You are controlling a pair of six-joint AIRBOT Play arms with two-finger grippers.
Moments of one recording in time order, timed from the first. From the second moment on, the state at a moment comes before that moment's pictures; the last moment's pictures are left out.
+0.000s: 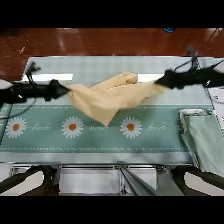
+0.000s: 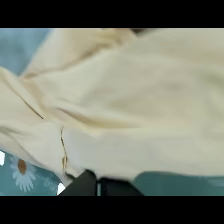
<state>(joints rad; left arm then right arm) 0.18 -1.22 0.95 0.51 -1.08 -1.22 -0.11 -1.27 1.22 -0.74 1.17 1.30</state>
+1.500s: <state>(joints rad) 0.10 -0.66 1.57 1.32 -1.50 -1.53 -0.26 -0.60 1.38 -0.90 1.51 1.44</state>
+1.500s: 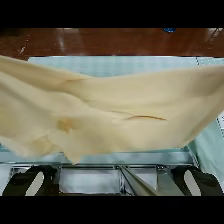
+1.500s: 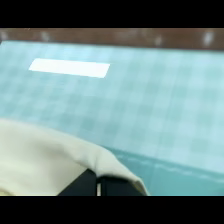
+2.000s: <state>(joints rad) 0.06 -1.06 1.14 1.32 -0.86 -1.54 -0.22 -1.10 1.04 -0.79 1.07 1.25</state>
